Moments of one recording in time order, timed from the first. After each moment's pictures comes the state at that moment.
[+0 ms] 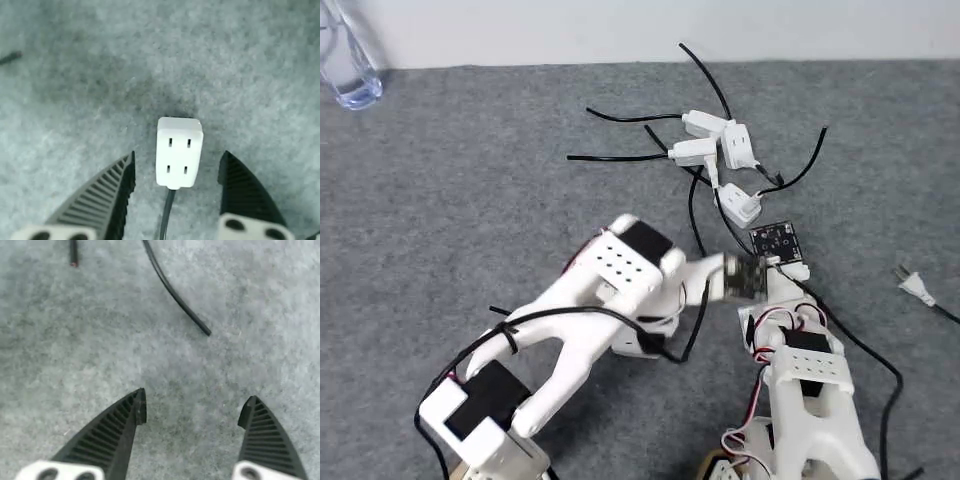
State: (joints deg) left arm 36.3 5.6 12.4 82.1 -47.5; right arm 5.5 -39.2 78.1 28.7 18.3
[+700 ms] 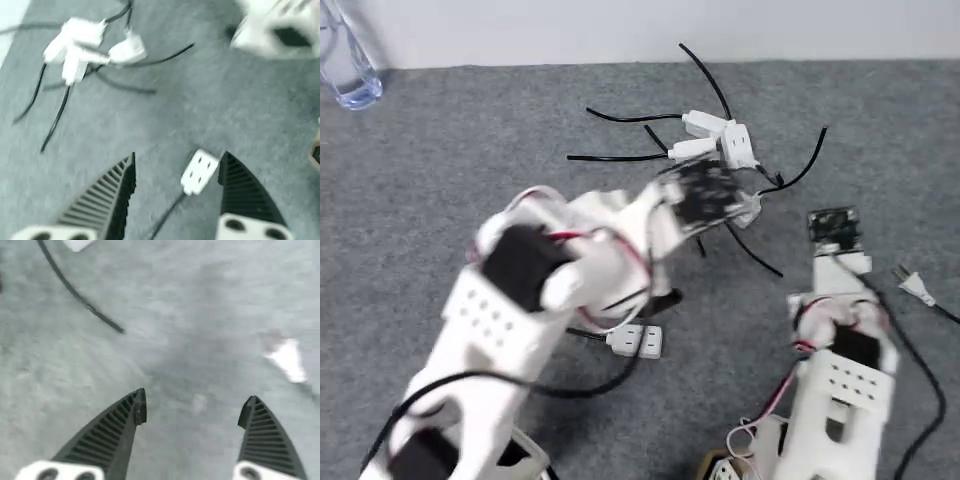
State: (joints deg) left arm 34.7 -19.0 -9.2 99.0 -23.3; right arm 20.7 -52.3 64.5 50.0 27.6
